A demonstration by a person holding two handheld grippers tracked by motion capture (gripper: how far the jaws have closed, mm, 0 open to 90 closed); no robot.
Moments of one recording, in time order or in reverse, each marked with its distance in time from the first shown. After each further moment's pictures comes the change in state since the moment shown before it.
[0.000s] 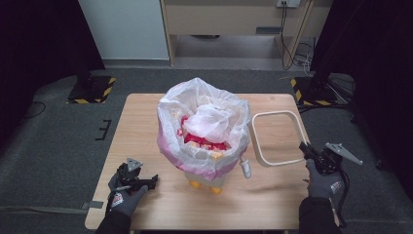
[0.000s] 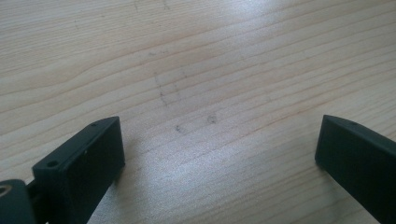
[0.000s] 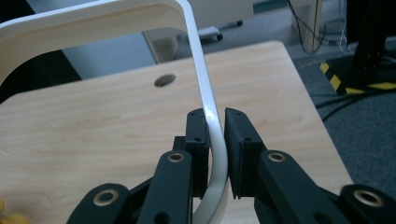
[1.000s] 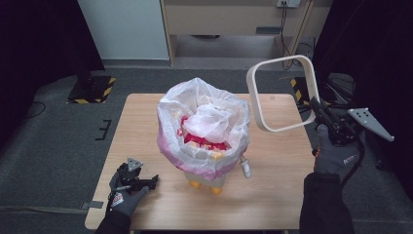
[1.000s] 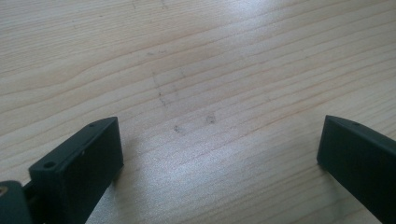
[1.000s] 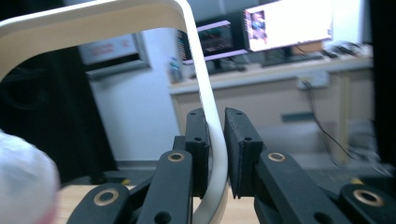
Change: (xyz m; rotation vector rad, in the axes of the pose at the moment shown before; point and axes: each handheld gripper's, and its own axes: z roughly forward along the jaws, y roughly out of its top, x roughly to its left) left arm 0.000 0.000 0.000 0.003 -0.003 0.005; right arm 0.066 0.124 -0.037 -0.373 0.159 -0.101
